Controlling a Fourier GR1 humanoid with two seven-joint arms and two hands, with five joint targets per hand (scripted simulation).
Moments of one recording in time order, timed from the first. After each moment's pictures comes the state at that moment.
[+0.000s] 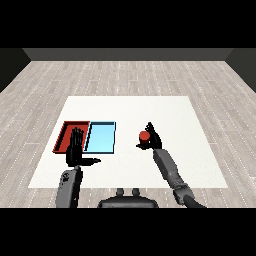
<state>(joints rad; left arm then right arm) 0.00 0.03 0.06 -1.62 0.13 -0.10 -0.46 -0.55 -0.01 -0.02 -0.65 -0.28 0.10 -0.49</state>
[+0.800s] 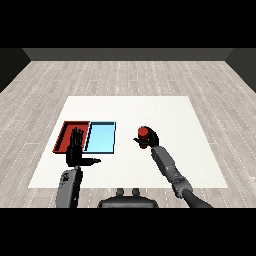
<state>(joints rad) 0.00 0.04 0.07 -1.61 0.13 -0.10 -0.47 -0.66 -0.01 -0.01 -0.47 -0.27 -0.04 -0.50</state>
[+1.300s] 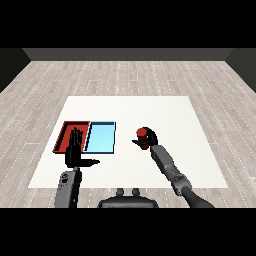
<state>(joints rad) 0.02 0.04 0.06 -1.63 0.15 -0.10 -0.46 -0.71 -0.01 0.02 -0.42 -0.21 -0.13 -0.48</state>
